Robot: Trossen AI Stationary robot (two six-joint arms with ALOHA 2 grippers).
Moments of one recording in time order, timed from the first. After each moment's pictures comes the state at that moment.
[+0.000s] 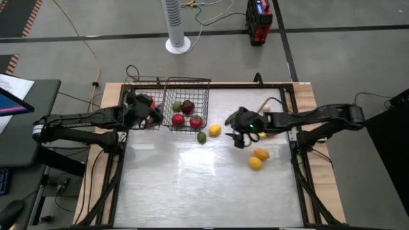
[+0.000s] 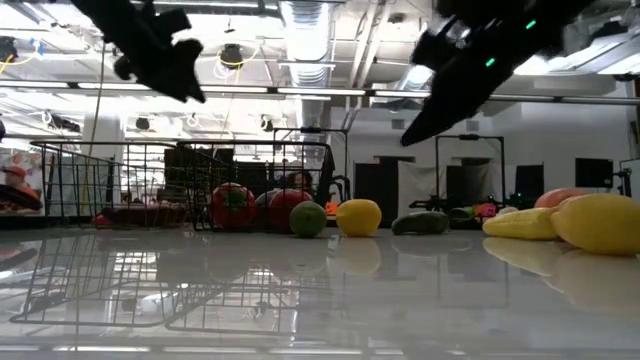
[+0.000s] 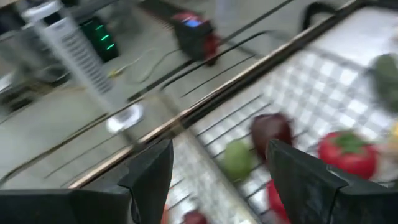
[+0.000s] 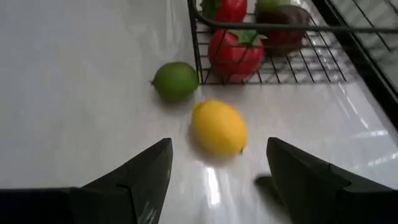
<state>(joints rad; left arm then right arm) 0.17 0.87 0.74 -0.54 -0.76 -0.32 -0.07 1.30 0.73 -0.11 0.16 -0.04</state>
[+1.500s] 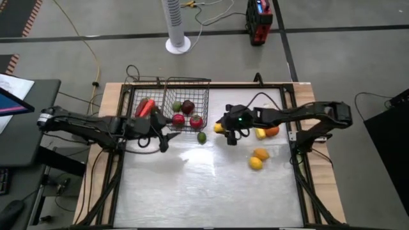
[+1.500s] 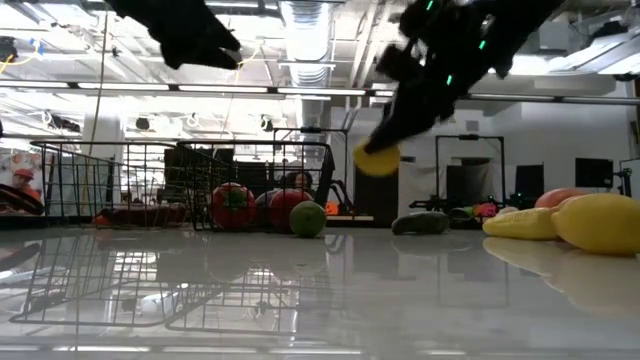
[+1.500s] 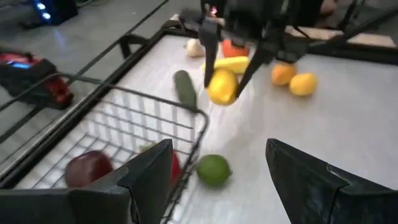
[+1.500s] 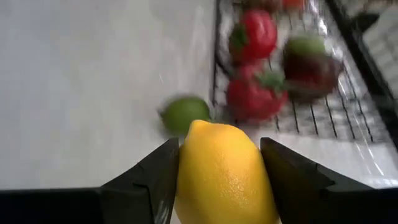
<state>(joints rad) -0.11 0.97 0.74 -0.23 -0.40 -0.20 -0.15 1.47 0.84 -0.01 -0.01 -0.24</state>
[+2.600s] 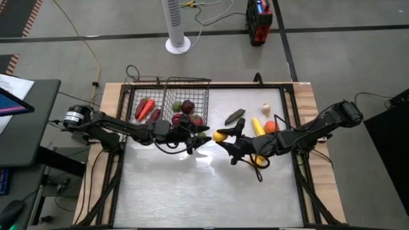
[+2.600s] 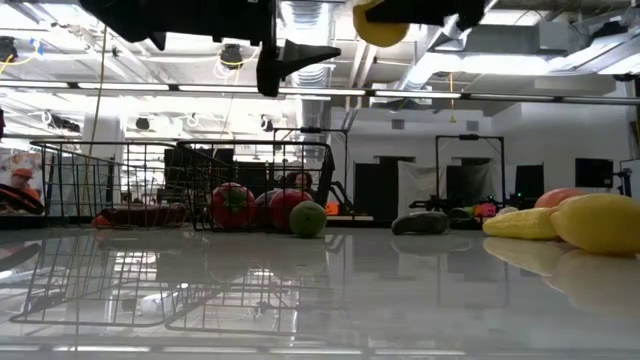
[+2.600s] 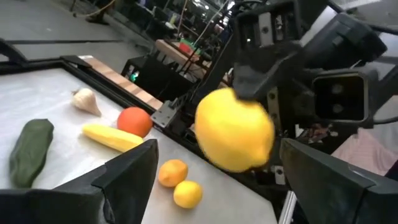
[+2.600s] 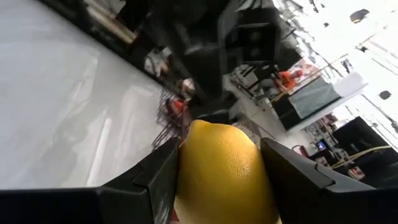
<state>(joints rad) -0.06 1.48 0.74 0.75 -0.17 -0.59 0.35 1.33 0.84 0.29 0.68 -0.66</state>
